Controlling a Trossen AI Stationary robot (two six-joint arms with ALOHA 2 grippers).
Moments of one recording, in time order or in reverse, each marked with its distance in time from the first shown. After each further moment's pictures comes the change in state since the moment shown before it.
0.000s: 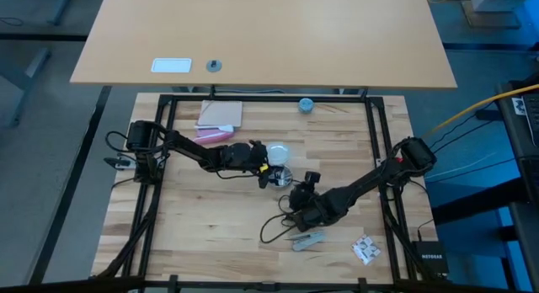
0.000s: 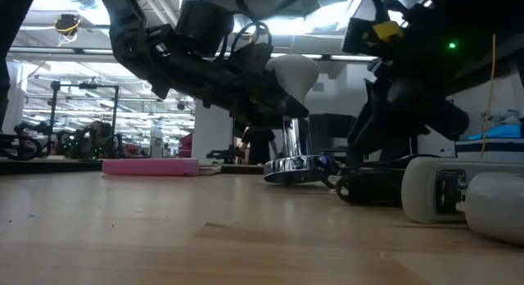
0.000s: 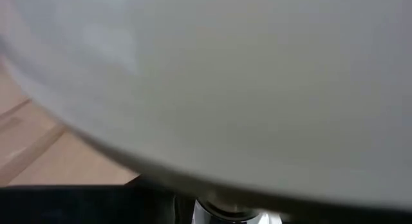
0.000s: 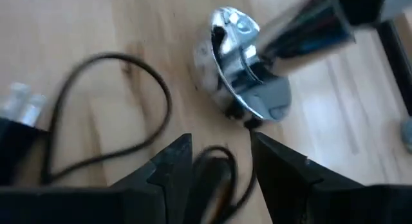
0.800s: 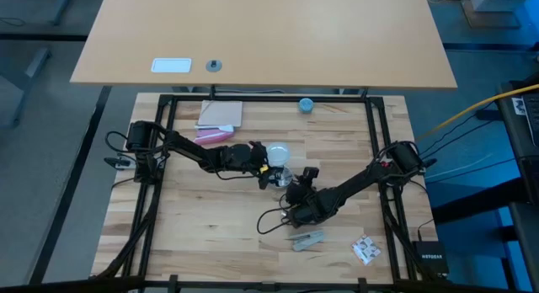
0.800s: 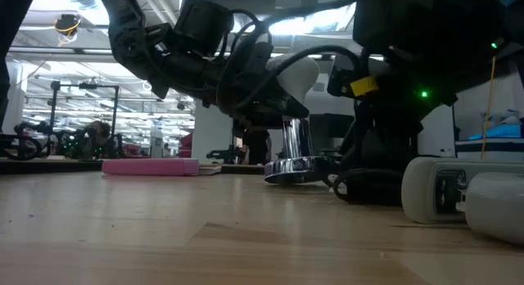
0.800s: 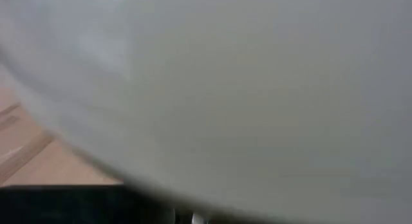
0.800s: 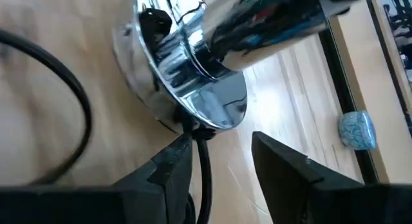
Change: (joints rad) left arm -0.017 0.000 0.000 -0.002 -0.005 -0.005; right arm -0.055 0.124 0.000 -0.013 0.197 -0.015
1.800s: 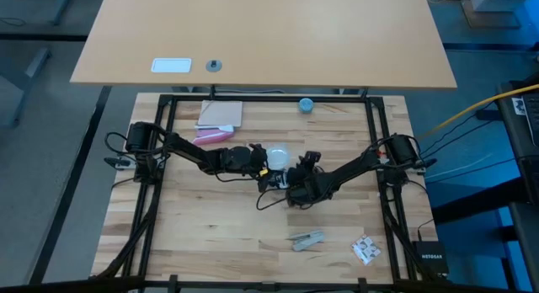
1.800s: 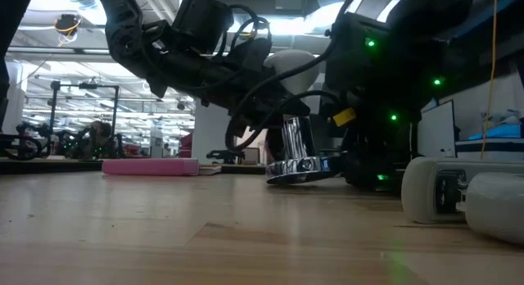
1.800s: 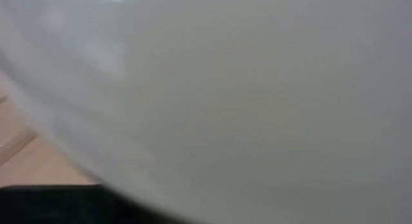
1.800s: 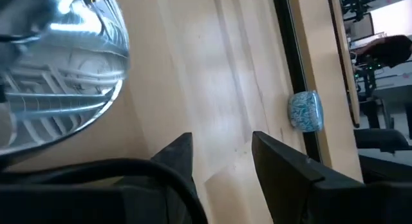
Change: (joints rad) left arm -0.038 0.000 0.000 0.000 0.011 -0.003; right arm -0.179 -0.001 -0.067 0.045 0.098 -0.156
